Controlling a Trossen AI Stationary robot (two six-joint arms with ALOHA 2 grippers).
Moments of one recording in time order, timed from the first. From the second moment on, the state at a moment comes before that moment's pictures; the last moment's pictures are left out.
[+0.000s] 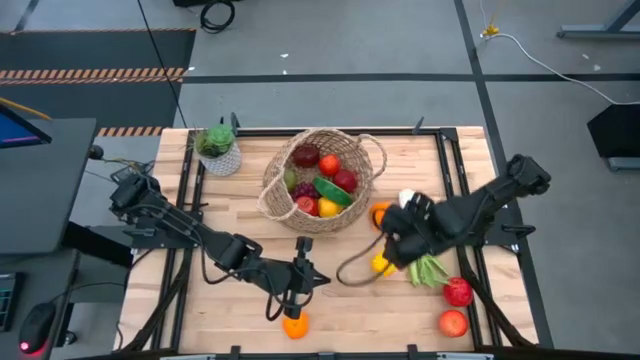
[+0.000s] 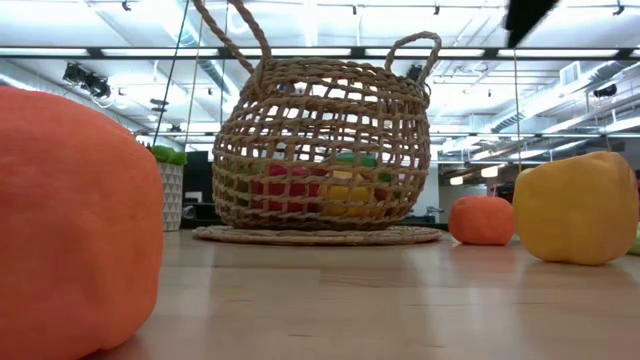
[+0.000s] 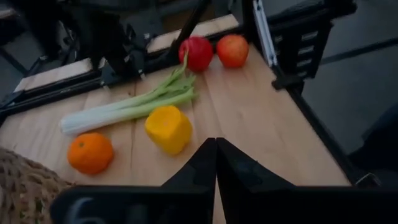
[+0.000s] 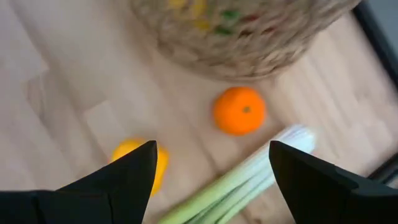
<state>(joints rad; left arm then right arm) -0.52 1.65 1.29 -0.11 -0.42 0.02 0.50 1.52 1.50 -1.45 0.45 1.02</state>
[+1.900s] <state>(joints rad) -0.23 1.97 1.29 0.24 -0.25 0.01 0.73 1.54 0.91 -0.68 0.55 0.70</state>
